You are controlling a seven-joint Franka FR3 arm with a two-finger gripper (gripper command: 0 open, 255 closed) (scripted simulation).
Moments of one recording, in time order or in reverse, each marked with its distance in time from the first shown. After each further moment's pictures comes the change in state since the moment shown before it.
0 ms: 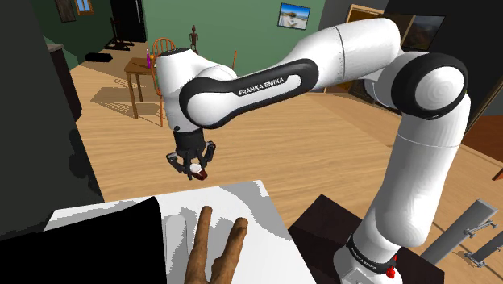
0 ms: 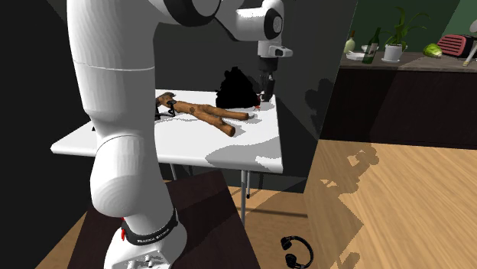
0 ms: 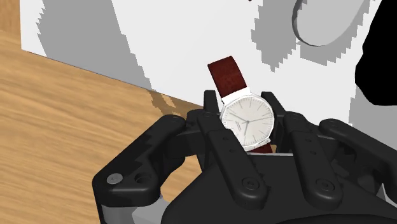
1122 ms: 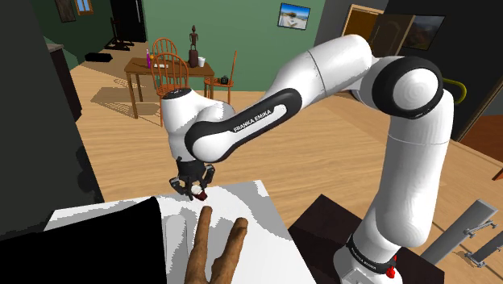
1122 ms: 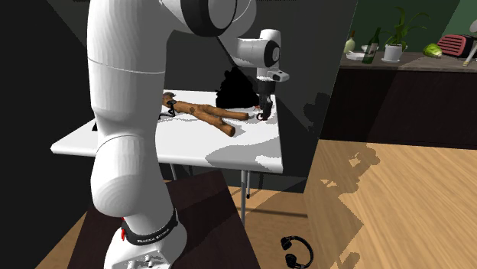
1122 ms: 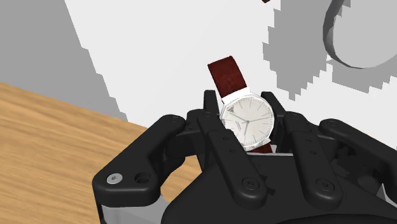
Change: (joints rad) arm 0.013 0.091 -0.020 -0.124 -0.063 0.198 0.048
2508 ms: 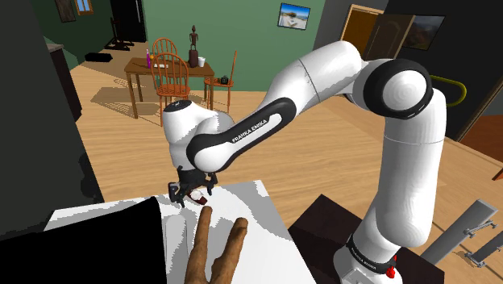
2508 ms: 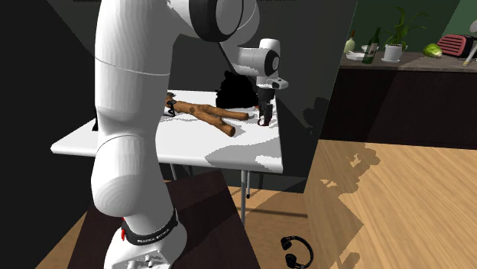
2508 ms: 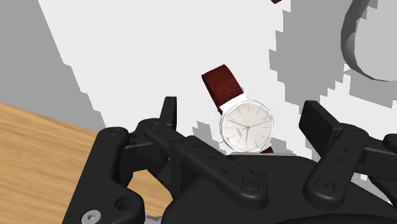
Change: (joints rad) arm 0.009 0.044 -0.012 -0.025 -0.031 0.062 0.022
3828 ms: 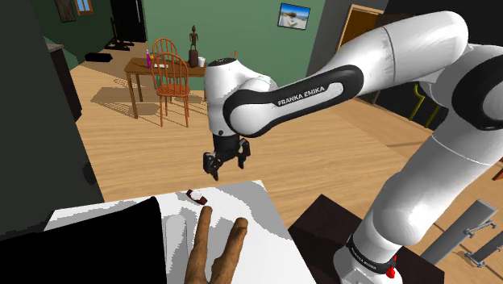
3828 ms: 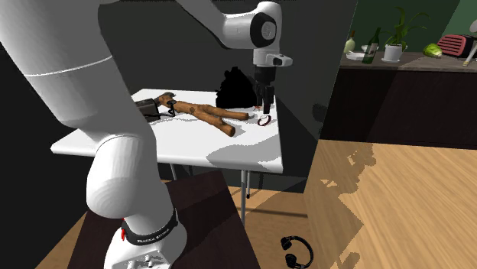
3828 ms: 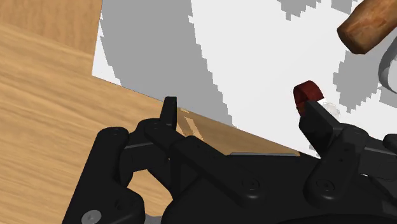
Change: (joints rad) arm -0.097 -0.445 -0.021 -0.220 0.230 -0.145 -0.293
